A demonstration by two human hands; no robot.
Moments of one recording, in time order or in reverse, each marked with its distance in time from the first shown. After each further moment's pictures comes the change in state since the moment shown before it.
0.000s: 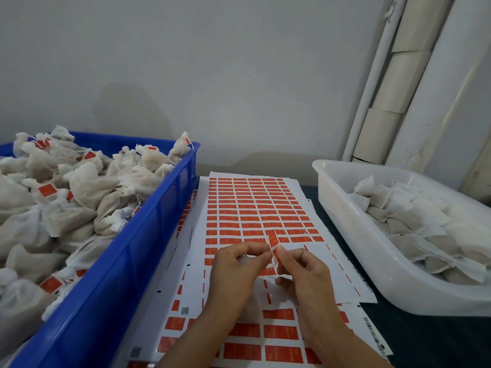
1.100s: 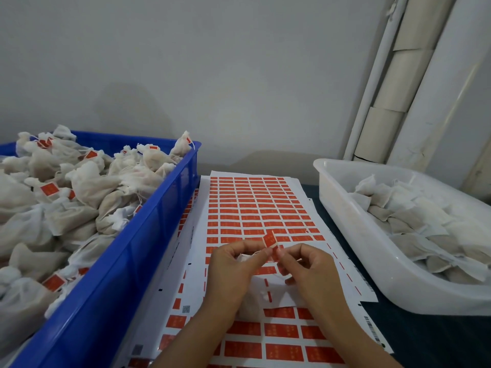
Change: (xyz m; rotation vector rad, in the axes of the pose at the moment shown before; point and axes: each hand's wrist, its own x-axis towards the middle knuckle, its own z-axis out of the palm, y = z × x) left_hand 0.001 0.000 -0.002 -0.044 0.058 -0.060; right_hand 0.009 -0.007 -0.013 -0.441 -0.061 -0.282
